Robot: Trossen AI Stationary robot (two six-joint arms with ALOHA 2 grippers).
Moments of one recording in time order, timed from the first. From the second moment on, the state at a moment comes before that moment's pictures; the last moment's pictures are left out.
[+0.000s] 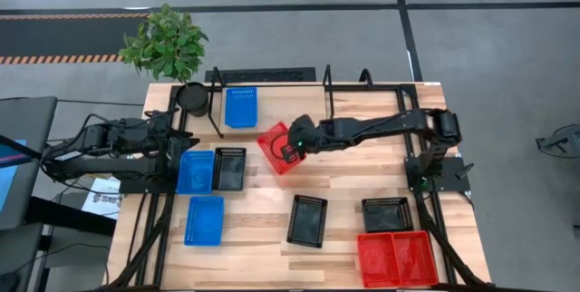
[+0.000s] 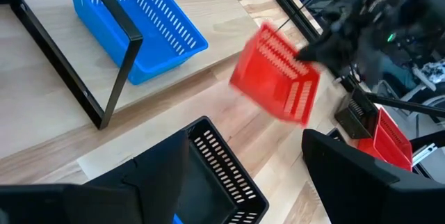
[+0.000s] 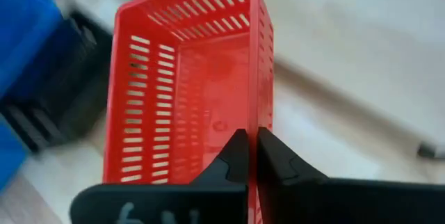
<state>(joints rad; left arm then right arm) 0.09 0.26 0.72 -1.00 -0.25 -0.85 -0.06 1.79 1.42 -0.56 0.32 0.87</state>
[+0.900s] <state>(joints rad) 0.09 0.26 0.72 -0.98 -0.28 -0.86 -0.32 1.95 1.42 -0.25 0.36 1.16</state>
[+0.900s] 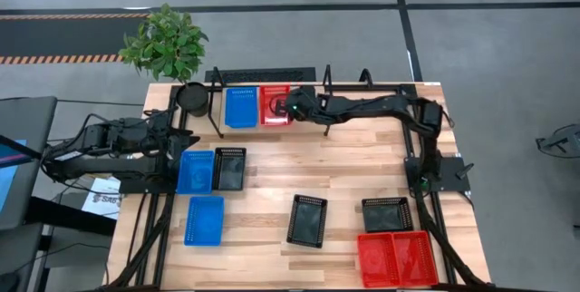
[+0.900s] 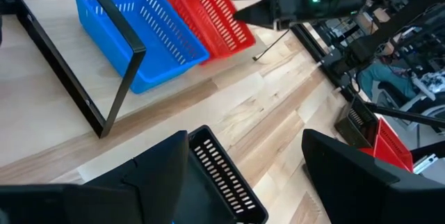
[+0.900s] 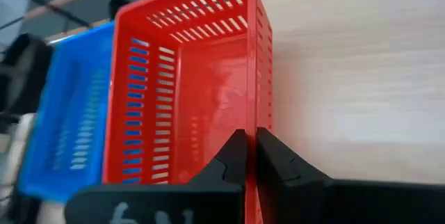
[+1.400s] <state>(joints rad) 0.09 0.26 0.72 -0.98 -0.27 -0.86 -0.36 1.95 1.42 -0.25 0.33 1.16</state>
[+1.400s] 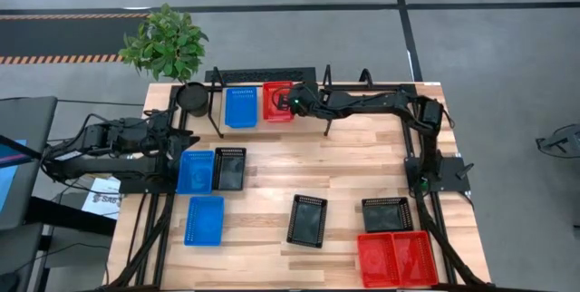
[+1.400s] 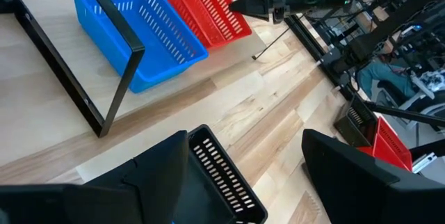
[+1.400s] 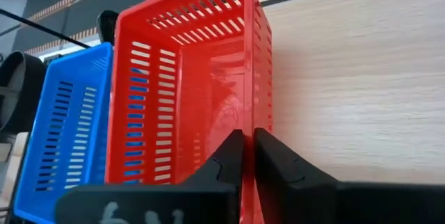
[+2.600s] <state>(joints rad) 0.09 0.26 0.72 -0.98 -0.24 -0.85 0.03 1.48 1.42 -1.04 0.20 0.91</state>
